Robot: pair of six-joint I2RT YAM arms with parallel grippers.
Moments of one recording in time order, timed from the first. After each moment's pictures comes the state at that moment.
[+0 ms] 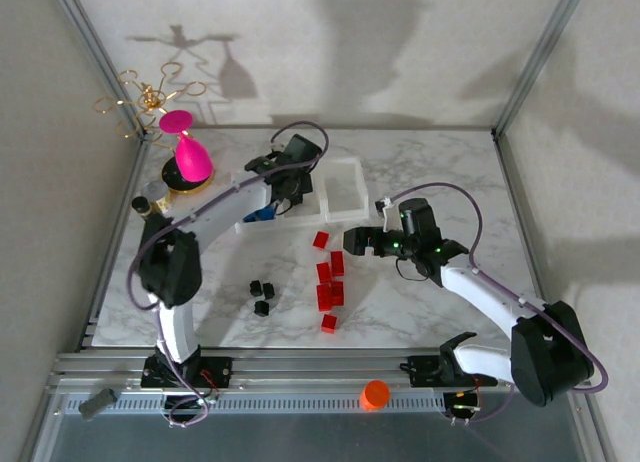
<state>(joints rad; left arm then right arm) -0.59 1.84 1.59 -0.70 -0.38 -0.69 0.49 1.20 0.67 -0.12 -0.45 0.44</state>
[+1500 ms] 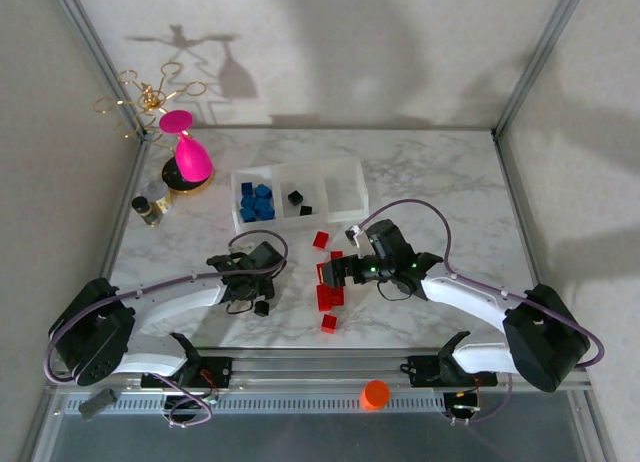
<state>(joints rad) -0.76 1.31 0.64 -0.59 -0.32 -1.03 0.73 1.27 0.61 -0.10 -0.39 0.48</state>
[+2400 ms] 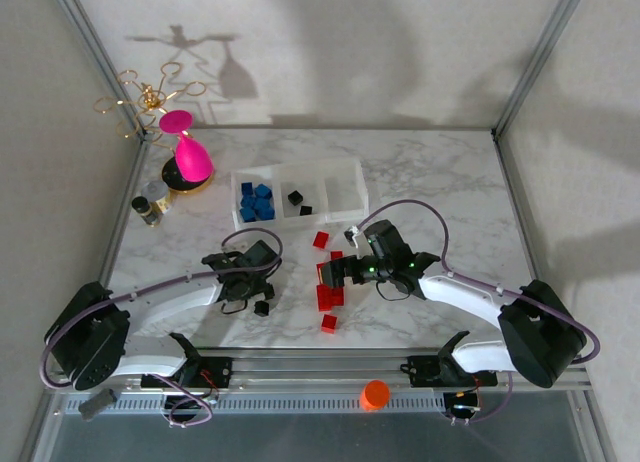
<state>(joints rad) -0.73 1.28 0.66 -0.69 -0.36 -1.03 0.74 1.30 0.61 -0.09 -0.39 0.48</state>
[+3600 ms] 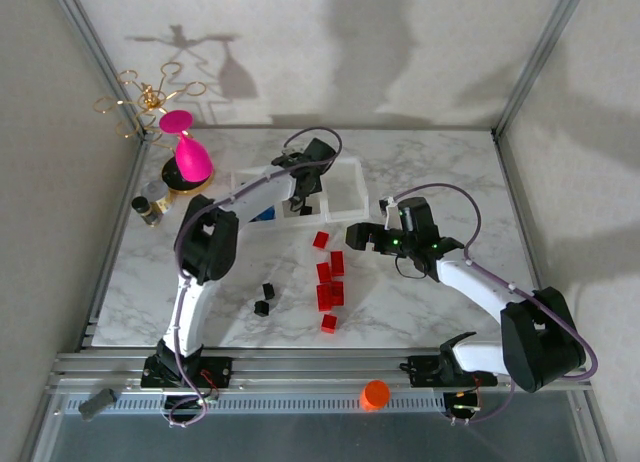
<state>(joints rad) -0.57 2.24 1.88 -0.74 -0.46 -0.74 0.45 1.28 0.66 -0.08 -0.41 0.51</state>
